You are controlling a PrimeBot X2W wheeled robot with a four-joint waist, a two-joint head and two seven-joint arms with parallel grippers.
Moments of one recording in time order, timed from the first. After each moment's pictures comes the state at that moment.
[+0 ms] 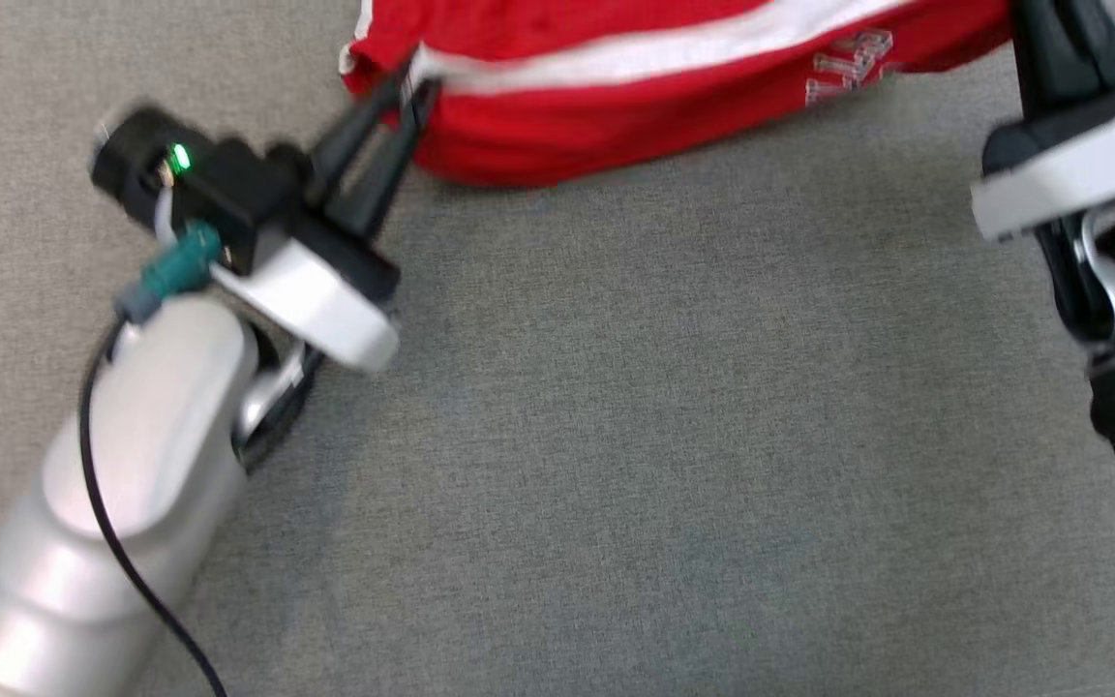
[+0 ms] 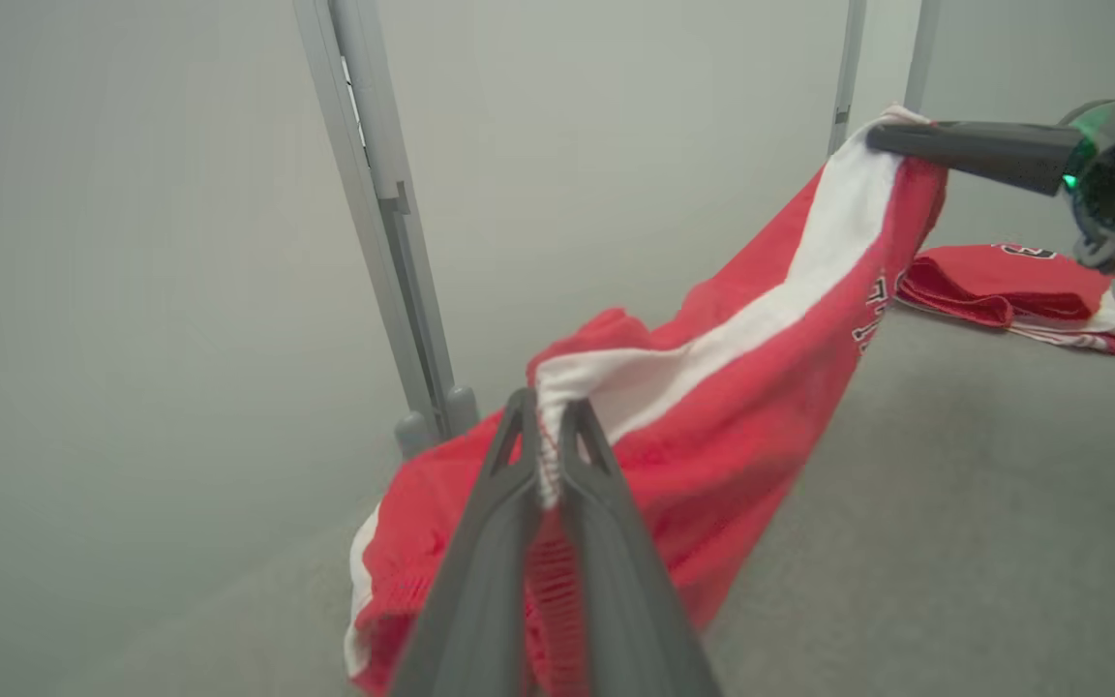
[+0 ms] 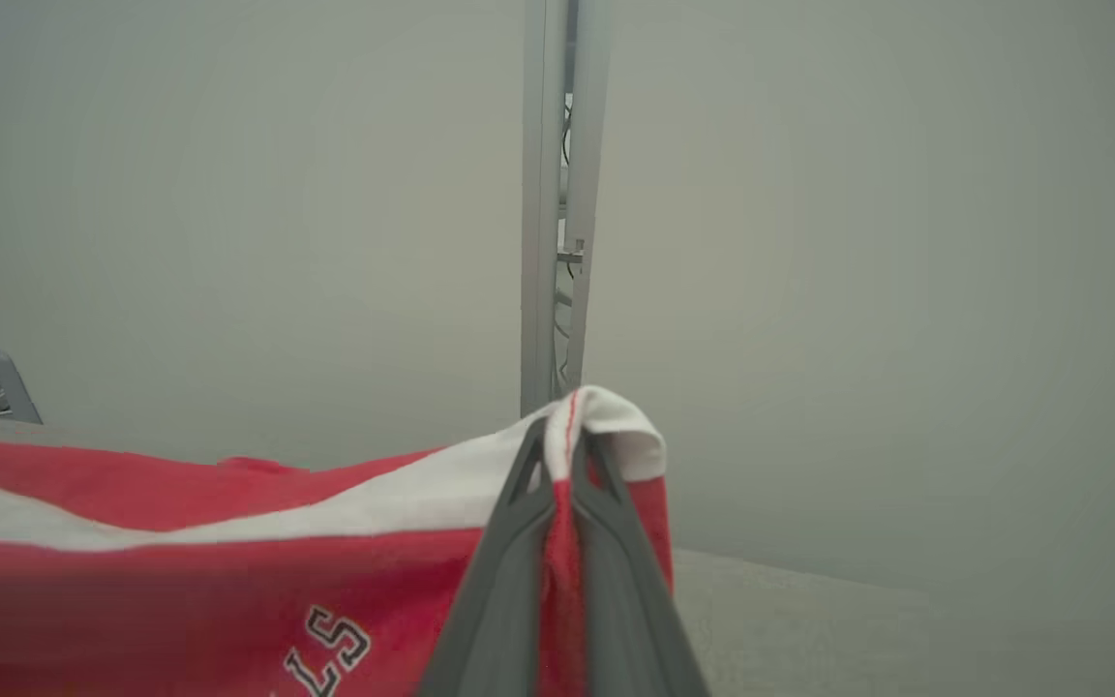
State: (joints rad) left arm -0.84 0.34 -0.63 0.34 -0.42 -0.13 -0.26; right arm -0.90 -0.29 0.30 0.49 0.37 0.13 -0.26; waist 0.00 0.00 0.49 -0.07
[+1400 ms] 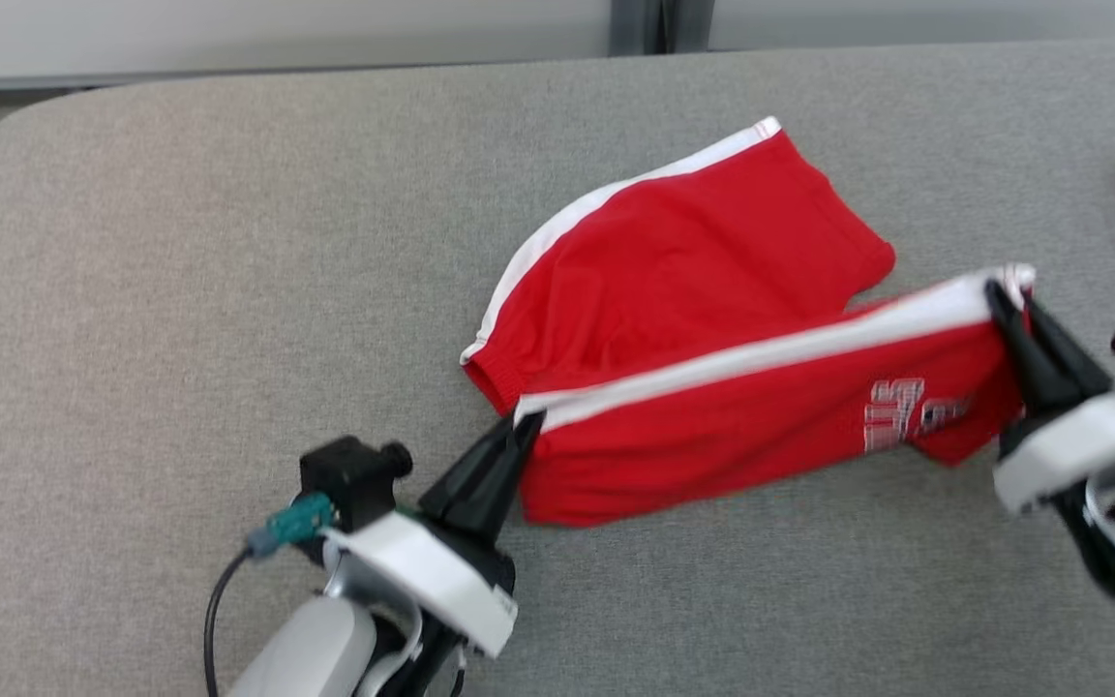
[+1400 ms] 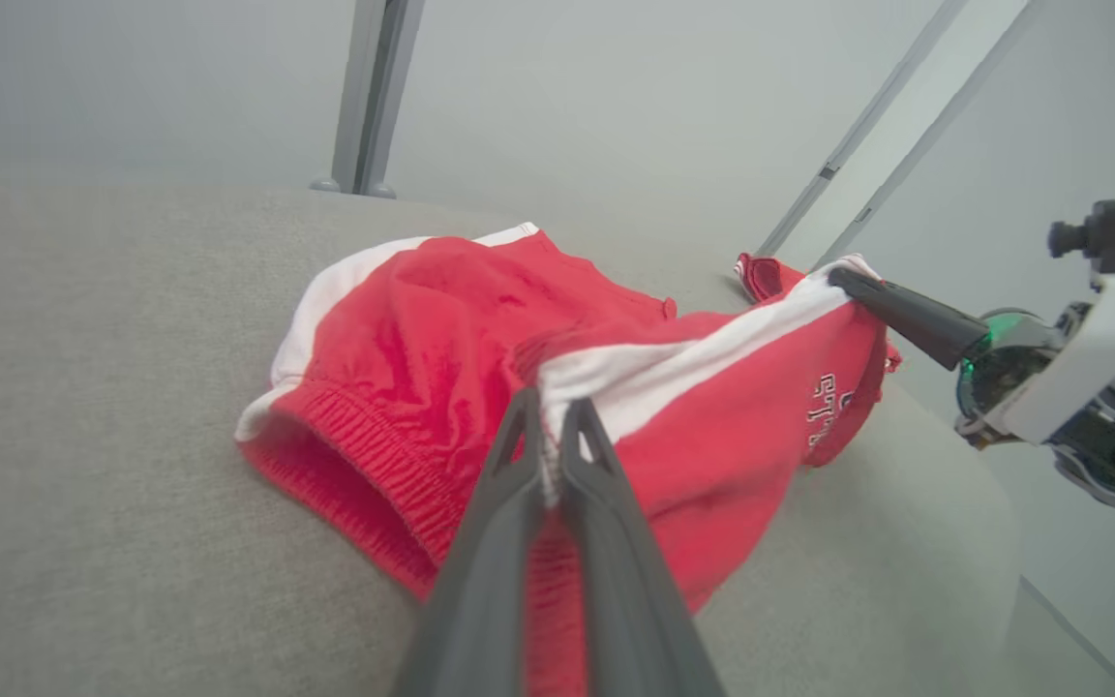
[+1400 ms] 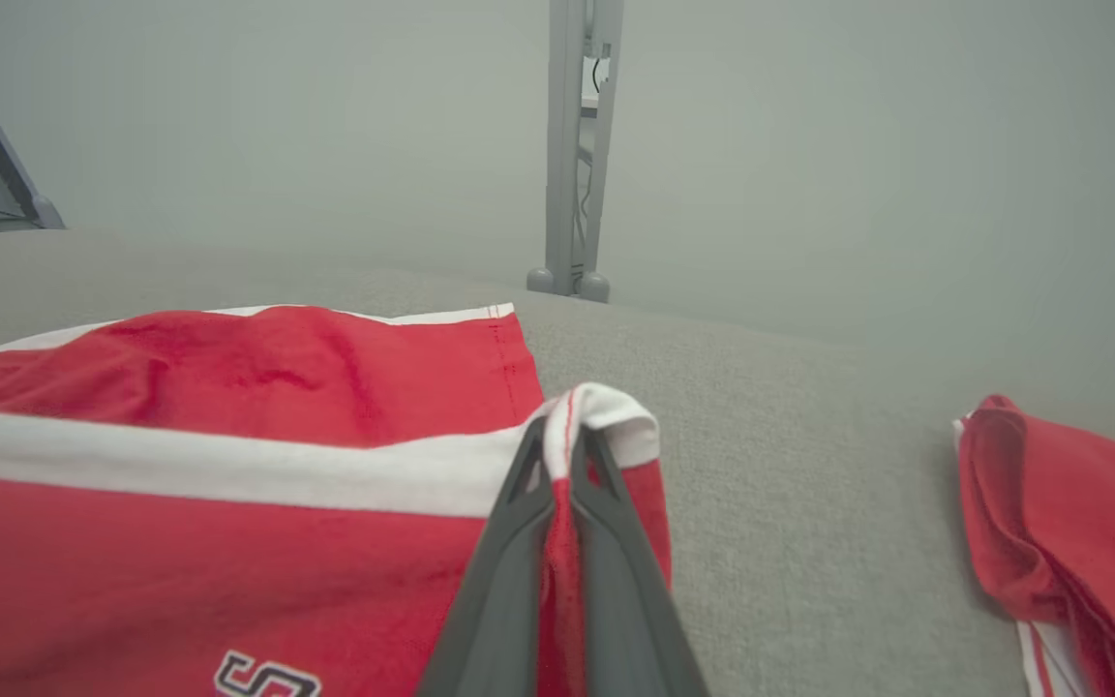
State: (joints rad) left arm -0.23 0.17 -0.55 0.13 -0.61 -0.13 -0.11; right arm -0.34 -0.38 0.22 0.32 0.37 0.13 -0.16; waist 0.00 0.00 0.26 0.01
